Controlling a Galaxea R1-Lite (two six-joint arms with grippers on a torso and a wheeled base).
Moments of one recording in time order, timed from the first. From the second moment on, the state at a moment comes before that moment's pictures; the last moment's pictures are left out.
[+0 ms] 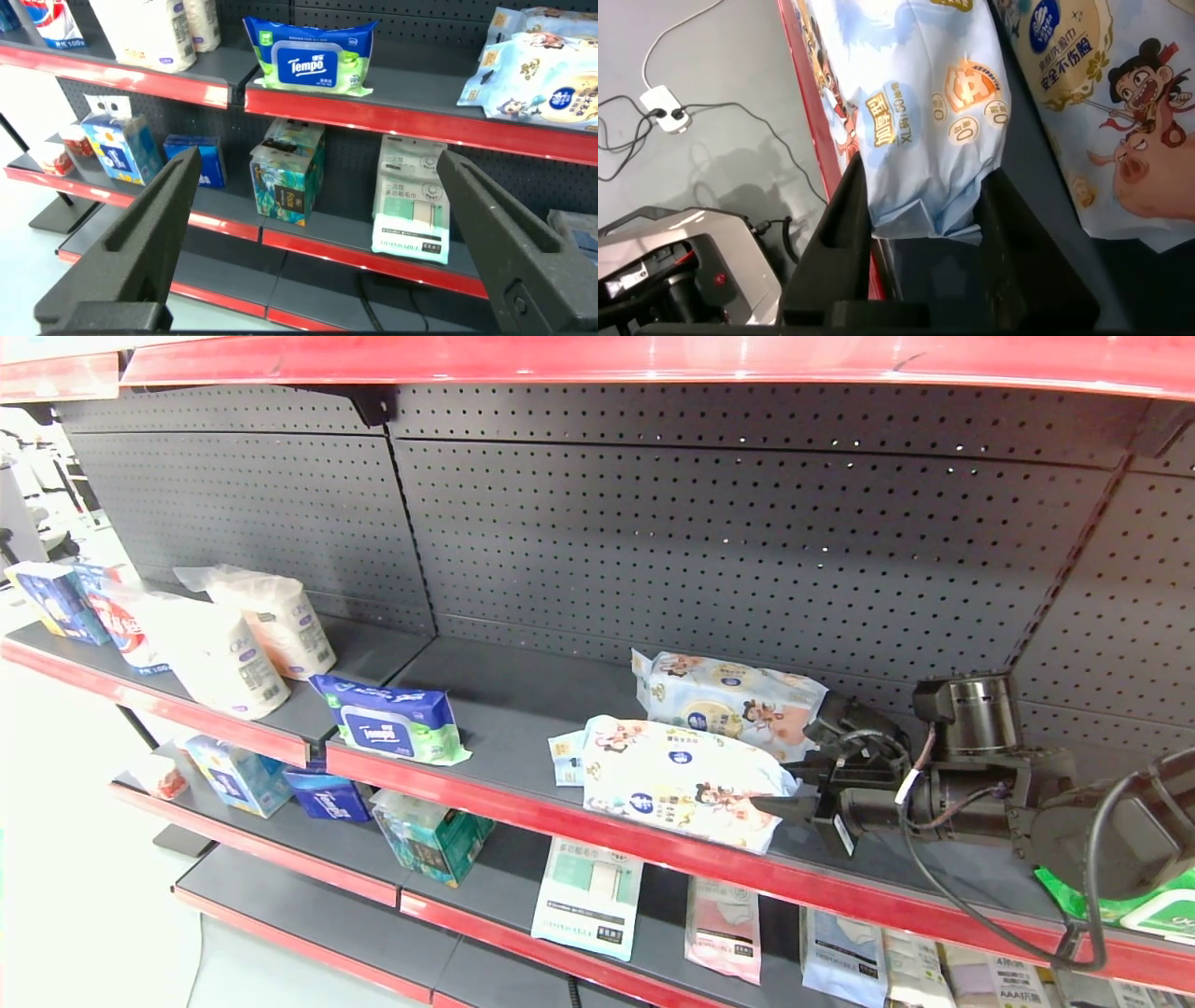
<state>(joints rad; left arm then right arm) -0.01 0.00 0.00 -0.01 -0.03 -0.01 0.27 1.86 -0.67 -0.59 0.47 -0.54</state>
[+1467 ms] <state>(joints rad) -0.01 0.00 0.00 -0.01 -0.03 -0.01 0.31 1.83 -0.65 -0.59 0.35 -0.51</state>
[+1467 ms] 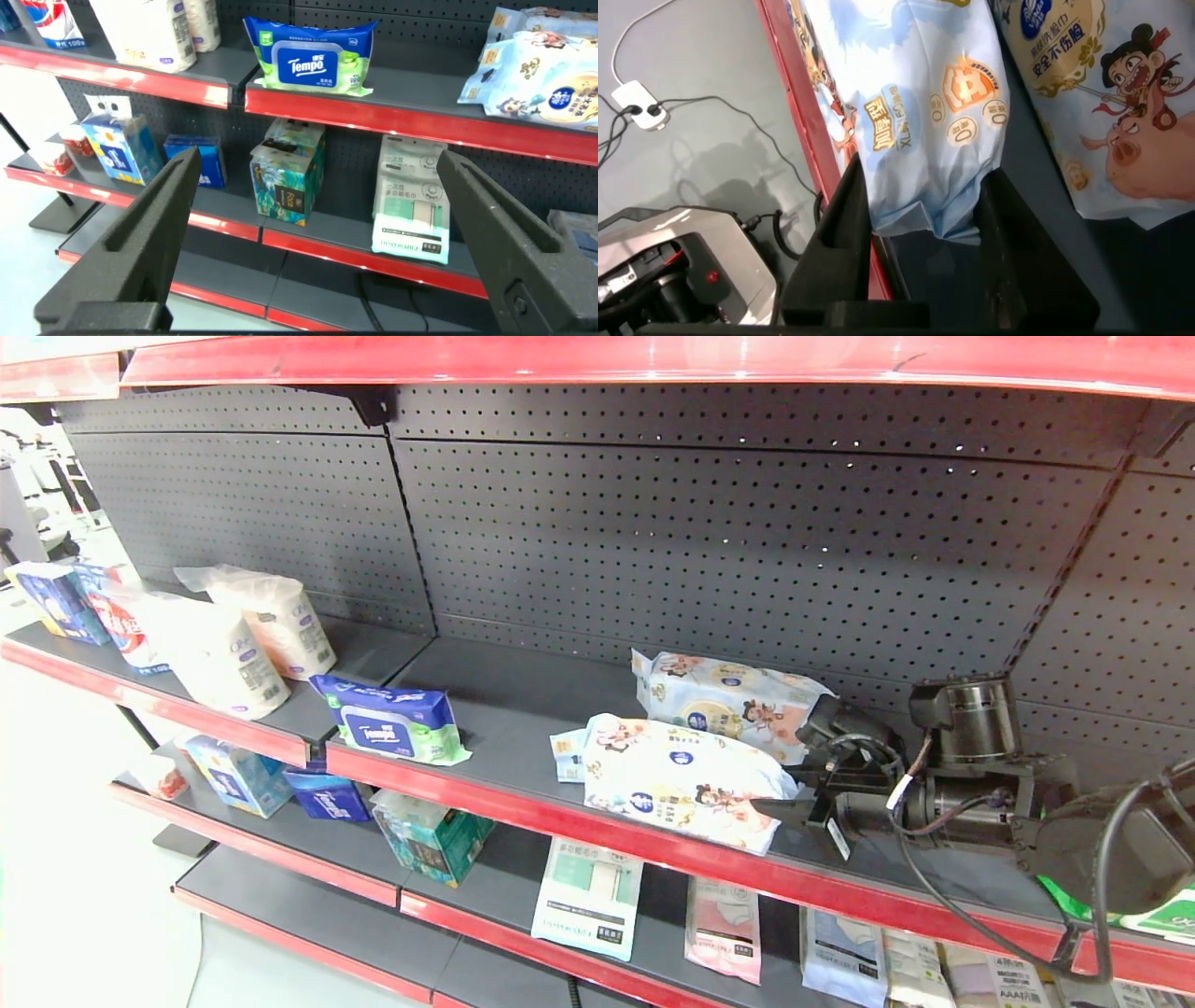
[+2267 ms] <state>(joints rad) -0.01 0.00 0.00 -0.01 -0.03 -0.01 0.32 1.82 -0.64 -0.58 0.35 -0.51</state>
